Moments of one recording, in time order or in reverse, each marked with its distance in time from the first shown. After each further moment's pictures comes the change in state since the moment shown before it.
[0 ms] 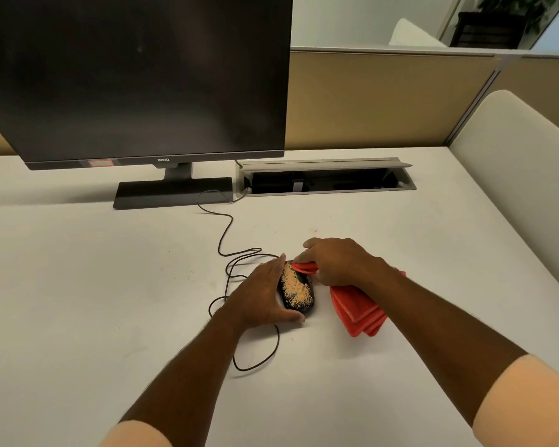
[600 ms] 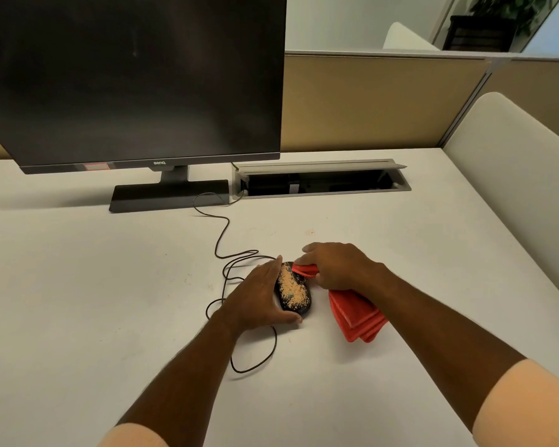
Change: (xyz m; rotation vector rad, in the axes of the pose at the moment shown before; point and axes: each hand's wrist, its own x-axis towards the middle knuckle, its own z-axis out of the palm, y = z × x) left_hand 0.000 0.001 0.001 0.011 0.001 -0.010; right_hand -0.006 0.006 0.007 0.063 0.025 0.019
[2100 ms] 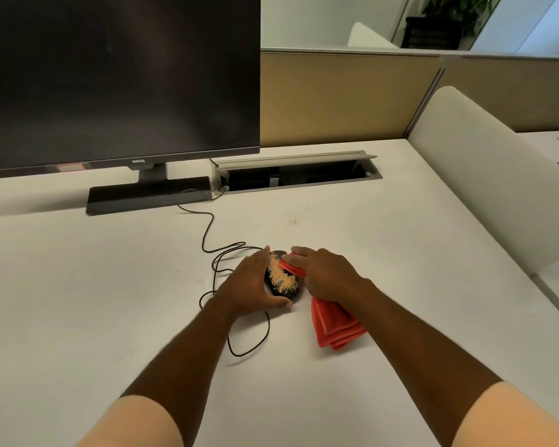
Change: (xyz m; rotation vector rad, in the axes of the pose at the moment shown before) left_hand 0.001 -0.001 -0.003 0.004 -0.020 0.041; right_hand -0.038 -0.033 0.030 0.143 0.097 0.177
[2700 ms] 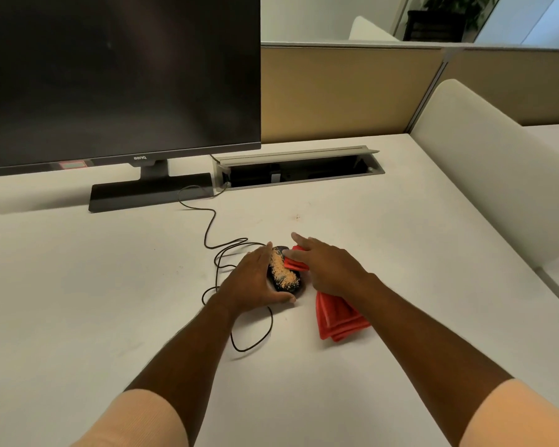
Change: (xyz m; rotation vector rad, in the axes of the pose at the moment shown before) left_hand 0.001 -0.003 0.003 0.025 0.011 0.010; right_hand -0.005 0.001 -0.003 -0.018 0.048 -0.079
